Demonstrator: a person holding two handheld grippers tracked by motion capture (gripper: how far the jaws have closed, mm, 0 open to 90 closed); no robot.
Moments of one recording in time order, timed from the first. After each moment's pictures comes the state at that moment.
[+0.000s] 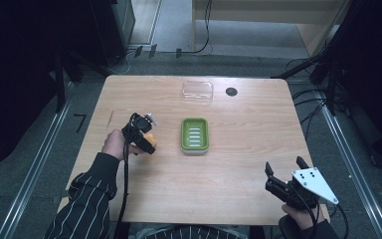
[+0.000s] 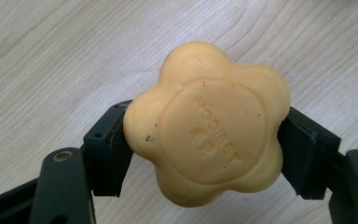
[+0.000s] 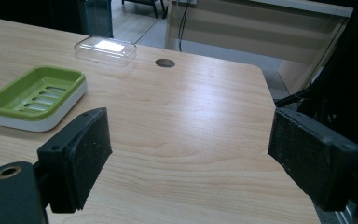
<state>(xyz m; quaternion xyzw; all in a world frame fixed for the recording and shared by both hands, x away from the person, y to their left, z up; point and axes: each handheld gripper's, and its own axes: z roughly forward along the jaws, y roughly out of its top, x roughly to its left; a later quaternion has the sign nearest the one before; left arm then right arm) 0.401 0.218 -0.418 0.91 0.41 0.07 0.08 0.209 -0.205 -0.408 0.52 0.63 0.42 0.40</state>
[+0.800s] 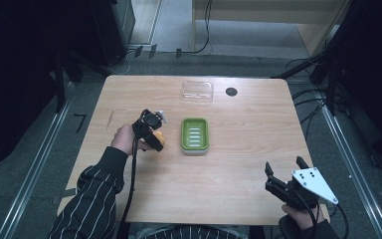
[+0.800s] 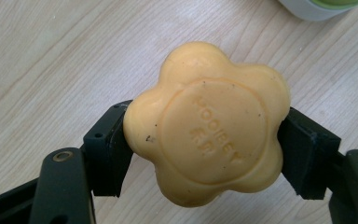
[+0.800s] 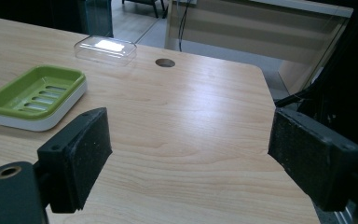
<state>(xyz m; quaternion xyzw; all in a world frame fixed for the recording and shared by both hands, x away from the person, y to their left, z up) 0.413 0.190 -0.415 0.92 0.37 0.06 0.08 0.209 -0.205 -0.408 0.52 0.63 0.42 0.40</state>
